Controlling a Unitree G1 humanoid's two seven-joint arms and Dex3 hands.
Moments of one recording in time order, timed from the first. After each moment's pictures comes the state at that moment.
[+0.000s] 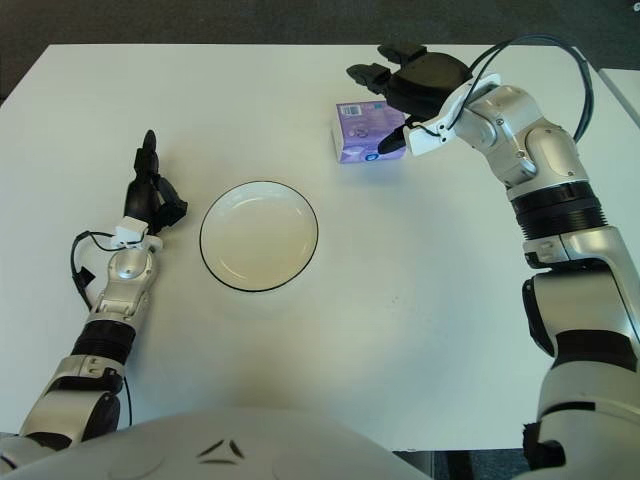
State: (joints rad) left arm -0.23 0.14 0.04 0.46 0.09 -0.50 0.16; right arm -0.91 -0.77 0.38 0.45 -0.77 -0.52 0.31
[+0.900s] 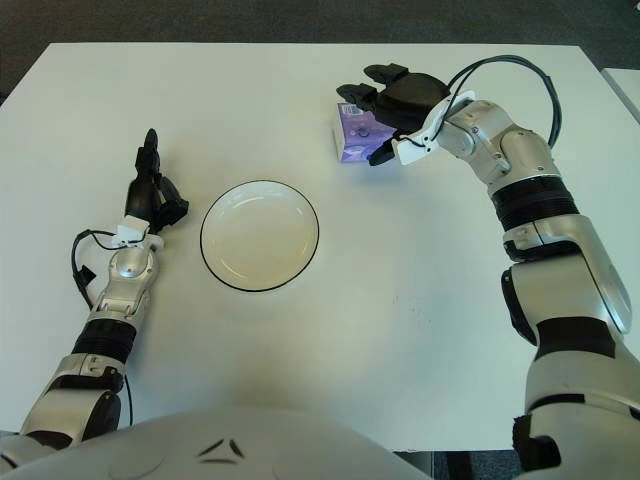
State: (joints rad) left arm -0.23 0.13 0.04 0.46 0.10 -0.49 0.16; right arm -0.97 -0.73 0.42 0.65 -0.84 -0.59 0.17
